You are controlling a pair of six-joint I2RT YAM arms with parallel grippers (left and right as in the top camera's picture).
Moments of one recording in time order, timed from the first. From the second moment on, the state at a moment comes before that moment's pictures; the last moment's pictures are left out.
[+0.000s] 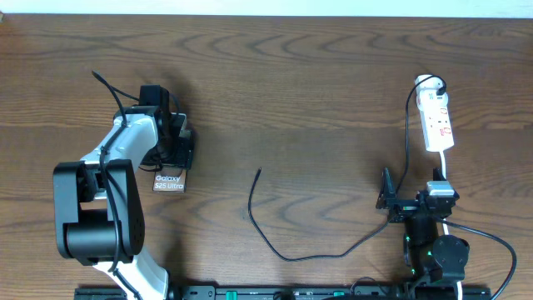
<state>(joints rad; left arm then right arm) 0.03 1.86 1.11 -0.76 0.01 0.14 0.00 0.01 0.01 -0.07 -0.03 0.03</state>
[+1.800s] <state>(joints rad) 0.03 1.65 1.20 -0.73 0.78 -0.50 0.00 0.01 0.01 -0.07 -0.03 0.03</state>
